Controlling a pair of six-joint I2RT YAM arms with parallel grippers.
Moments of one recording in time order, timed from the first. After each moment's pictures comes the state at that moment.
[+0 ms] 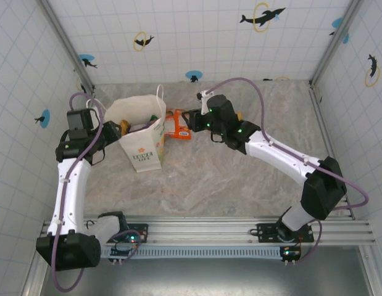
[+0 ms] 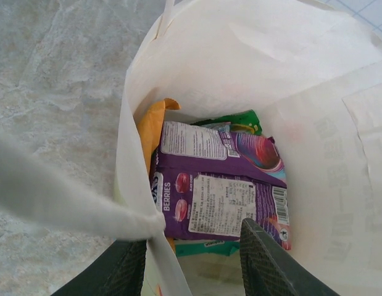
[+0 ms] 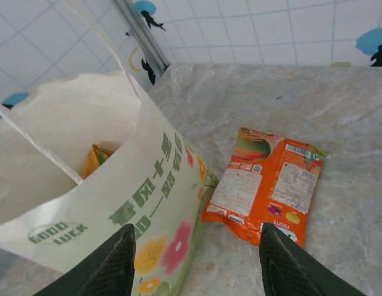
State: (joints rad) left arm 0.08 1.06 1.09 -0.79 0.26 -0.36; right arm 0.80 1.57 1.29 -0.13 -0.03 0.46
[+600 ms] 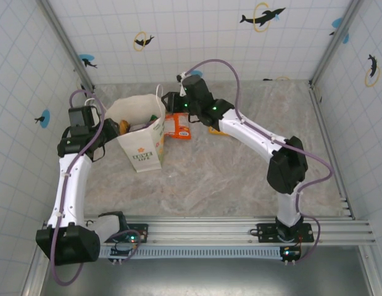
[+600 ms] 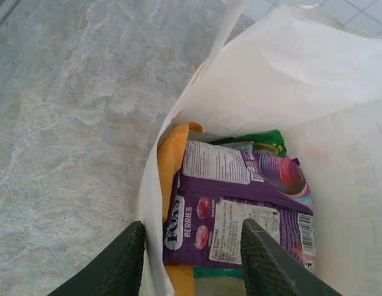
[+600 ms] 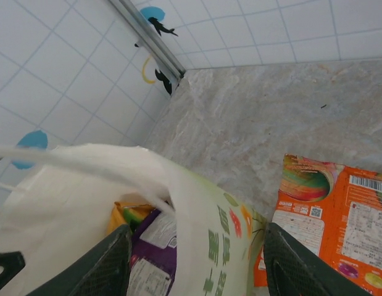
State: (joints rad) left arm 0.08 1.10 1.10 -0.75 0.18 -0.37; right arm 0.80 1.96 1.83 -0.30 -0.07 0.58
